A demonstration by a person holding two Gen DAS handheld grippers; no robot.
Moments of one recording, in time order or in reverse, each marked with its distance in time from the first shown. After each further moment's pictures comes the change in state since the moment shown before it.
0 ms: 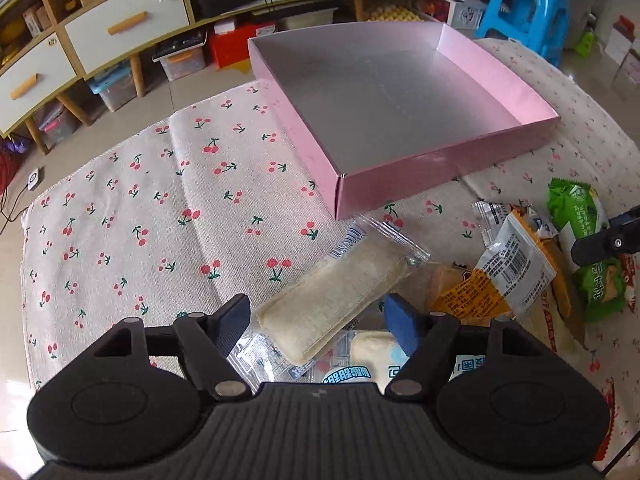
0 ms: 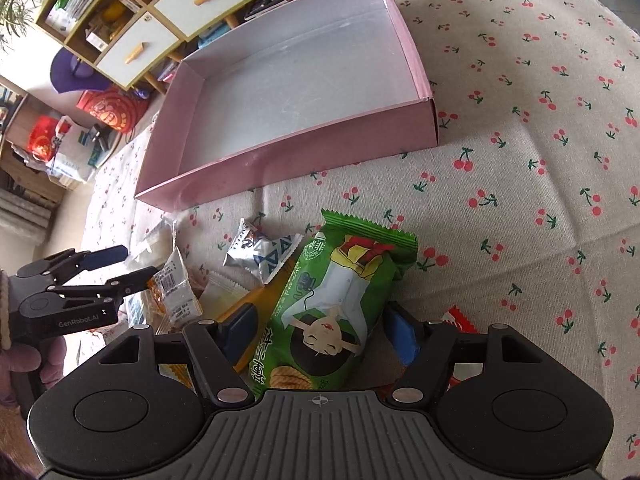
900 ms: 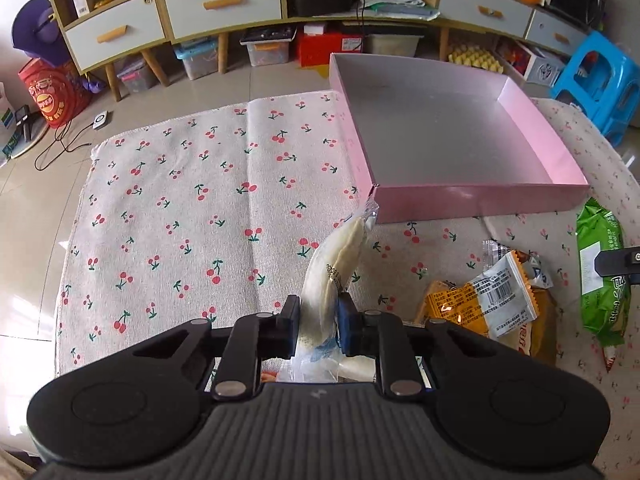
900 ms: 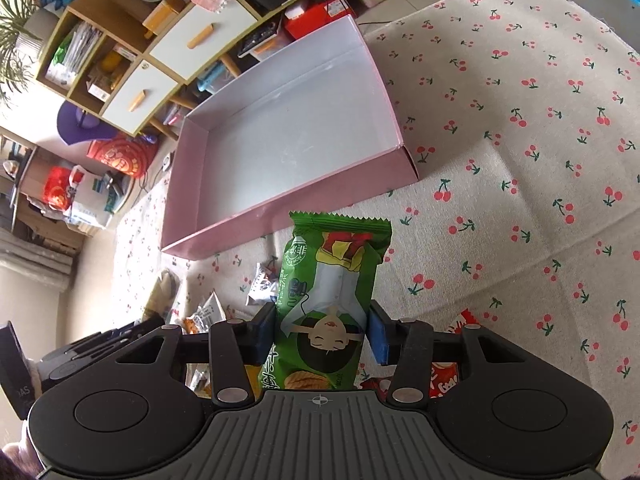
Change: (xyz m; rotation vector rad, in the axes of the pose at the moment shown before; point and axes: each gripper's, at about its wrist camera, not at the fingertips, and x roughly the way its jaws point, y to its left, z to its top) left arm -0.039 -0.005 -0.008 -0.290 -0.037 0.119; right arm -0.031 -0.017 0.012 0.148 -0.062 0.110
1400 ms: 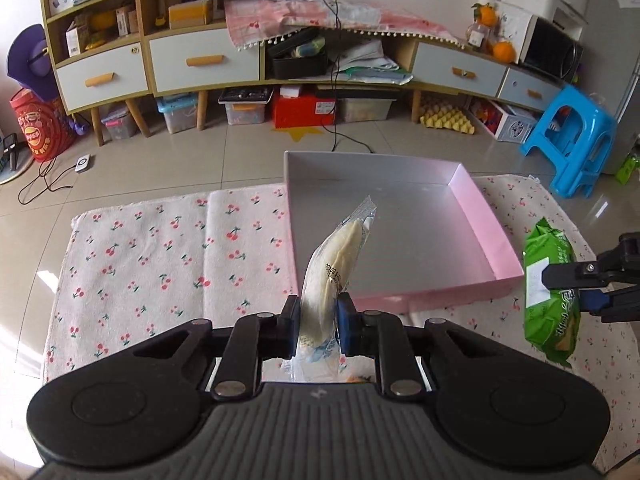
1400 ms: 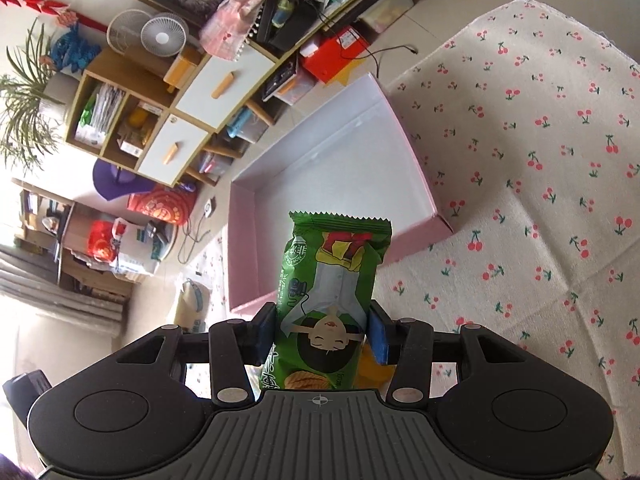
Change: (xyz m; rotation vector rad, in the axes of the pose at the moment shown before) left arm -0.019 -0.036 0.046 -0.024 -0.159 -0.079; right arm -0.028 0.006 0.041 0.121 -0.099 0.137
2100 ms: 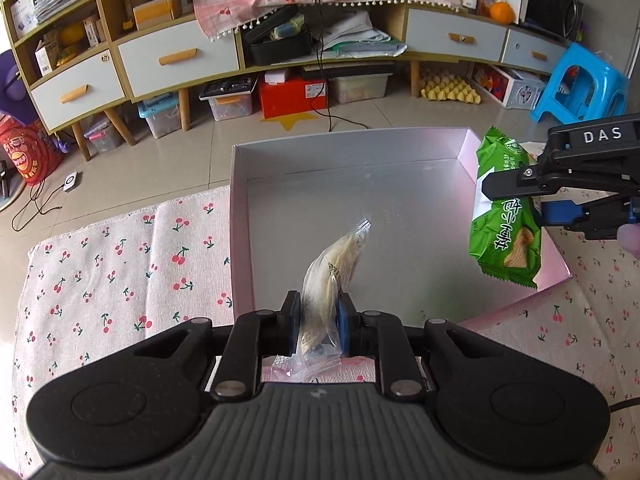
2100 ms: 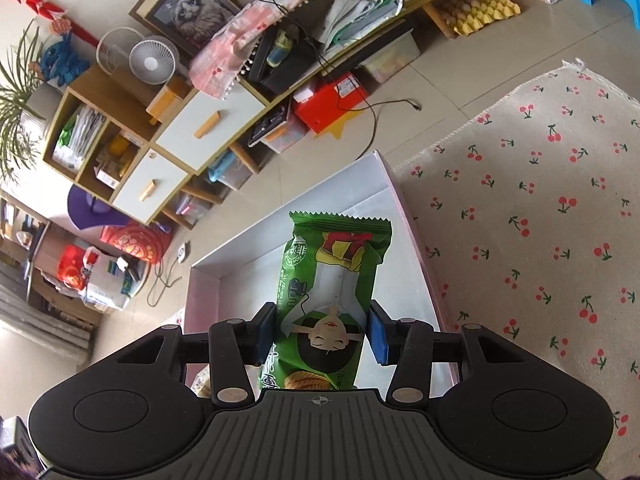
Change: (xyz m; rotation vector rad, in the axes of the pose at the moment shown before) left arm 0.059 -0.028 0.005 0.088 0.040 0.063; right arm 0.075 0.005 0.056 -0.132 -0.121 -0.088
